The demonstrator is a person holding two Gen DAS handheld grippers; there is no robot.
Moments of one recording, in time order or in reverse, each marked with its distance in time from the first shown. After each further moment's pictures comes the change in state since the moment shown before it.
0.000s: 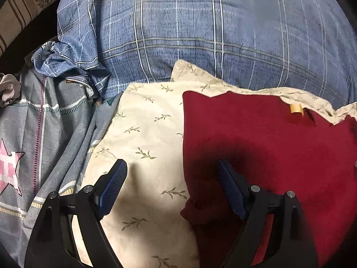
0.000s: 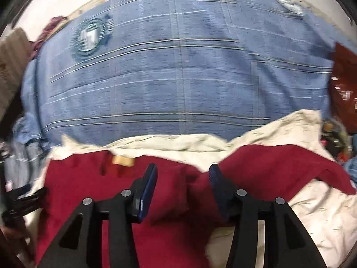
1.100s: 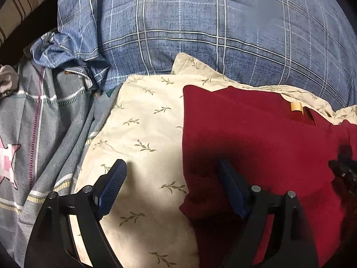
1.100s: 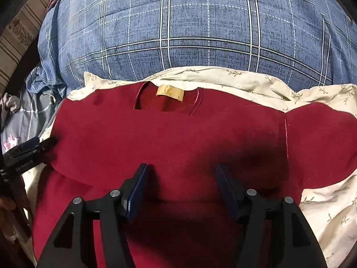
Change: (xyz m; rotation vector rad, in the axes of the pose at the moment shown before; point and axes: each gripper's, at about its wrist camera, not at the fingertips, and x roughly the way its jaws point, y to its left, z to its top) left arm 0.002 0.005 -0.001 -0.033 0.039 -0.027; right arm 0.055 0.064 -0.039 -0.077 0.191 0.064
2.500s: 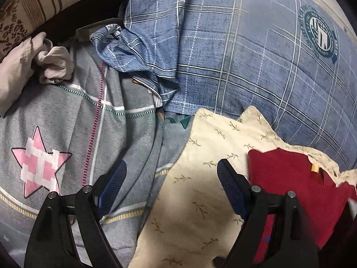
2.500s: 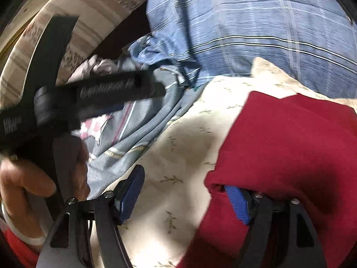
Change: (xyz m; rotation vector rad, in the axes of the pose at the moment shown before) left arm -0.025 0.115 0.030 -0.262 -0.076 0.083; right arm 0.040 0.229 -0.009 -0.244 -0.014 0.585
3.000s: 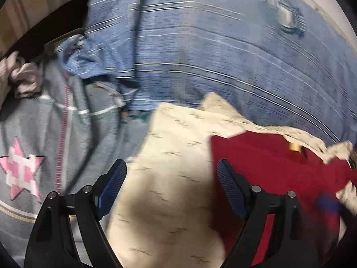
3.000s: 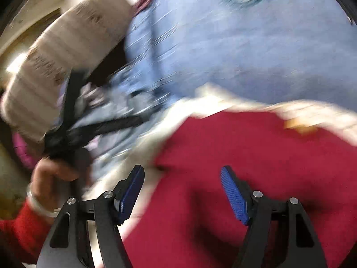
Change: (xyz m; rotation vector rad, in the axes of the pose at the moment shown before) left arm -0.015 -0.048 -0.022 0.170 -0.001 -0.147; right arm -0.160 -0.074 -0.028 0.080 -0.160 -0.353
